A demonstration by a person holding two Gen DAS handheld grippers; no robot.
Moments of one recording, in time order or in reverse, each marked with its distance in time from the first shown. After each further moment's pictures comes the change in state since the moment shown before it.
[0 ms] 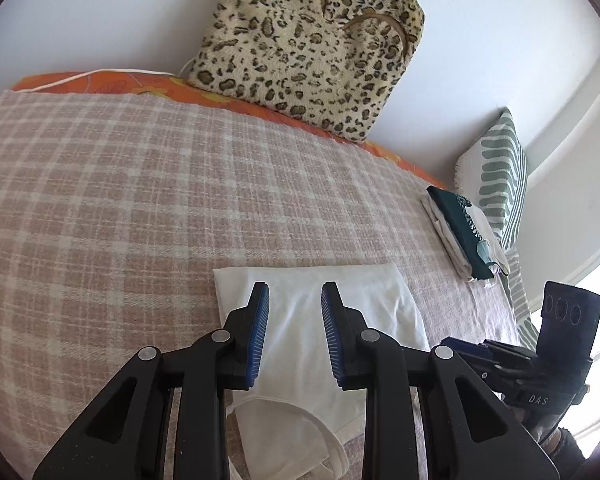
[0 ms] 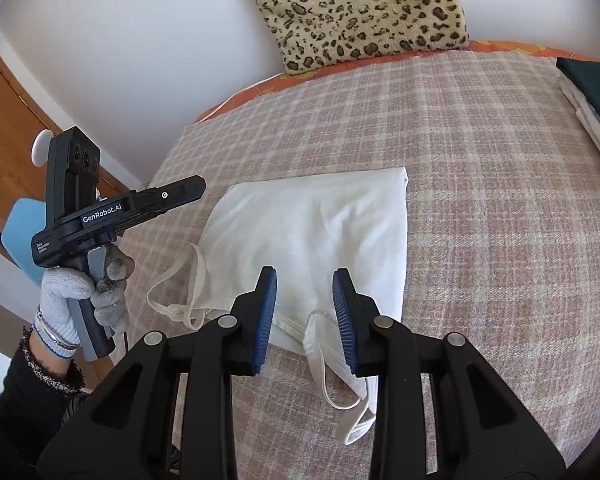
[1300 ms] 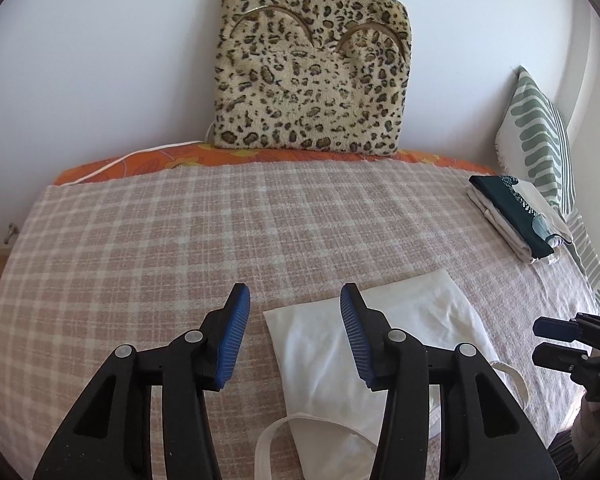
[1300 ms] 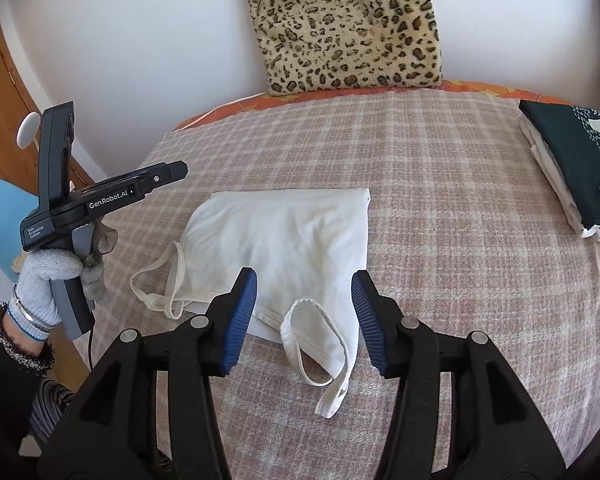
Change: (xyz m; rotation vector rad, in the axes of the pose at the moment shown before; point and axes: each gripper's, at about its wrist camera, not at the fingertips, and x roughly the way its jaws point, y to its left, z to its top) left arm -0.011 -0.036 -0.004 0.259 -0.117 0.290; right arm -0.037 0.004 -0.013 -0.059 -0.084 -0.158
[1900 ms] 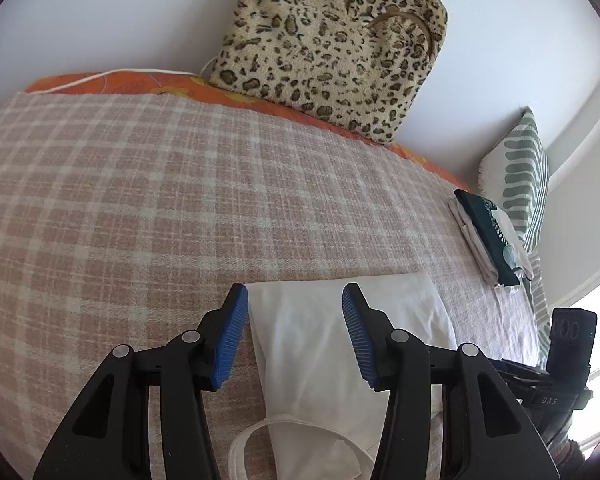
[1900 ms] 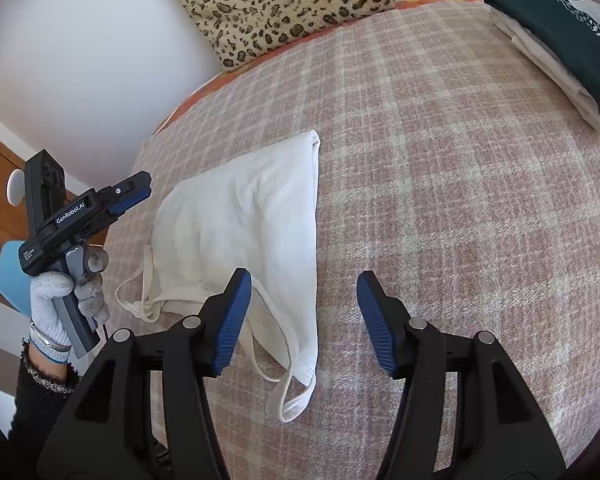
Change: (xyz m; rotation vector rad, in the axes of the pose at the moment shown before) left arm 0.039 0.043 -0.011 -0.277 0.143 -0.236; right arm 0.041 -0.059 -0.019 0.244 0.128 0.117
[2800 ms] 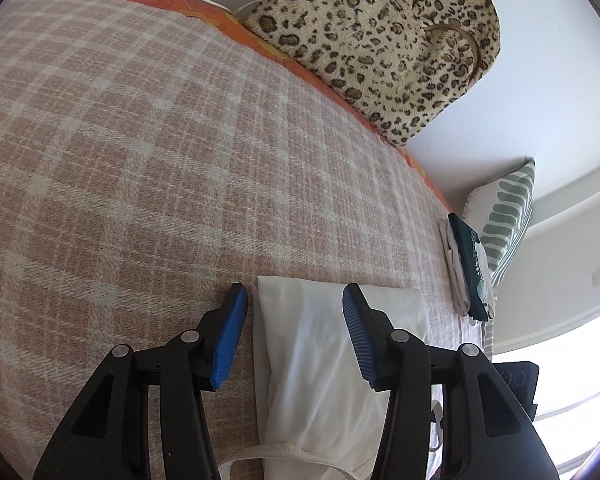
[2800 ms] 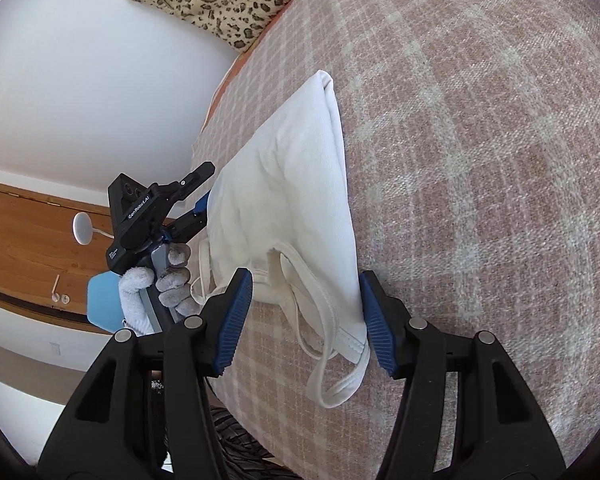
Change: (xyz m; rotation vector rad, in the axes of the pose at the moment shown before) left arm 0.033 0.033 0.001 -0.209 0.090 -0.134; right arm 0.020 -0.029 -0.026 0.231 0.117 0.328
